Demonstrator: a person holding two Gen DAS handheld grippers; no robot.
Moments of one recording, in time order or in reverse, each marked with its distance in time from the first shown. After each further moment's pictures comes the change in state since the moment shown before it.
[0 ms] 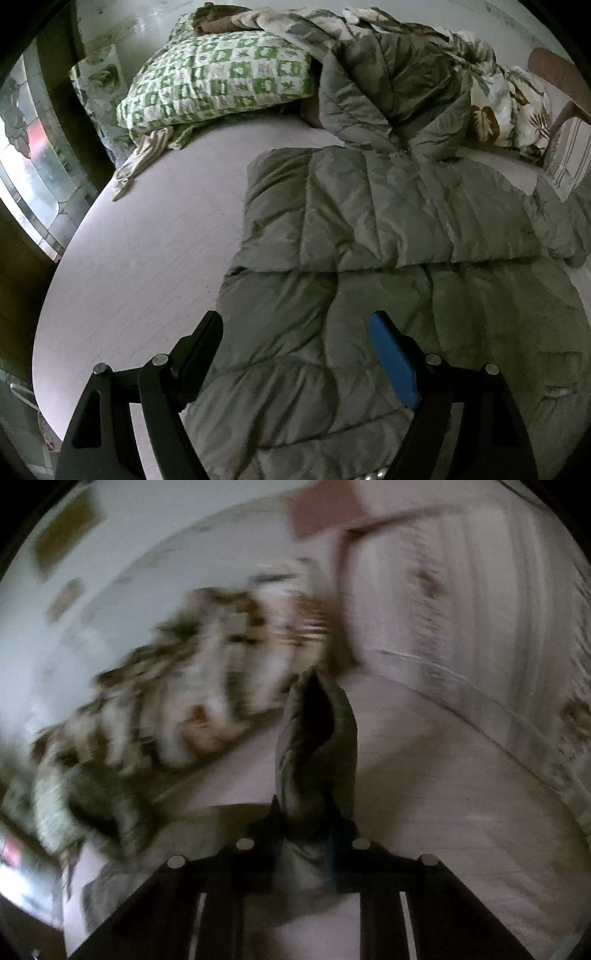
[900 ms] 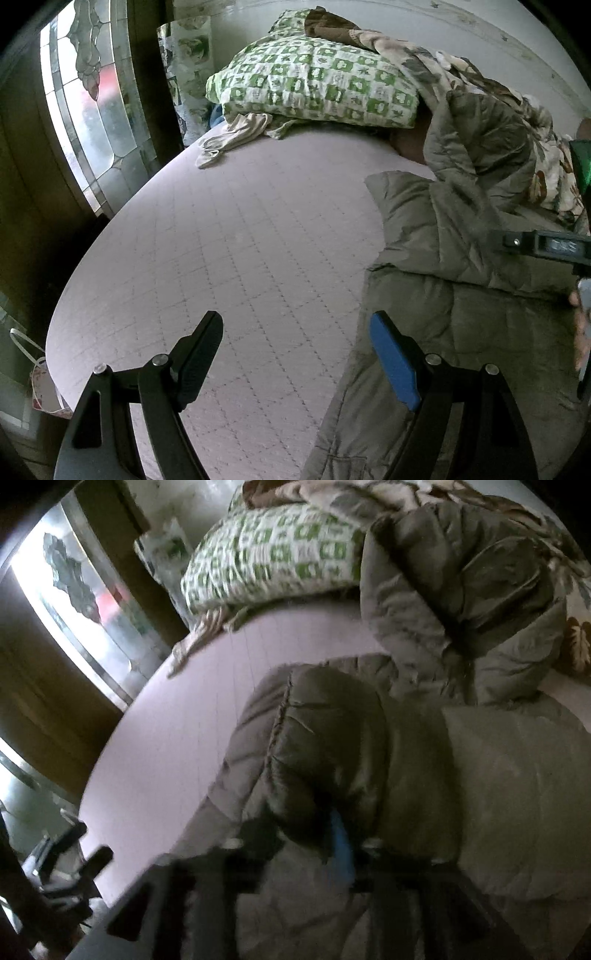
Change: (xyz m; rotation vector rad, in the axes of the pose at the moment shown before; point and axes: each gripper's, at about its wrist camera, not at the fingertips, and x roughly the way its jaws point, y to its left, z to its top) left arm -0.021 0.128 -0.034 -0.219 -0.052 0.066; right arm 0.083 0.418 -0.289 -0.643 0.468 0.418
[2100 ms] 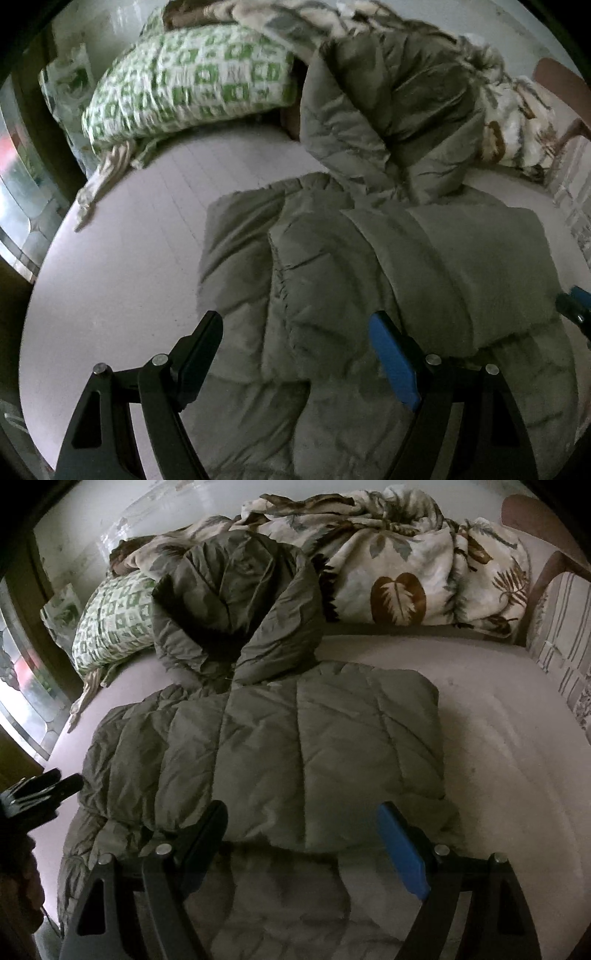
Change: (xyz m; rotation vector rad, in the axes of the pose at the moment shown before) left arm 0.073 -0.172 0.085 0.205 0.117 -0.135; right arm -0.119 -0.186 -0.056 0.226 -0.128 -0.320
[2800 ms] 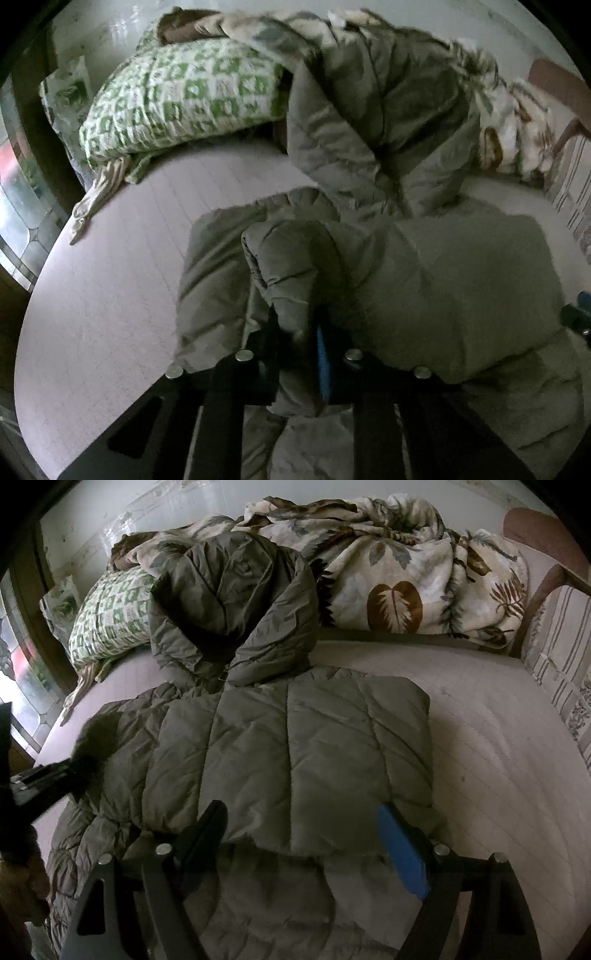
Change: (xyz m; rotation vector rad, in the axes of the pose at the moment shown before) left arm -0.009 -0.017 0.002 0.019 -0.093 0.001; right arm -0.002 0.000 0.000 -0.037 -0.014 -0.037
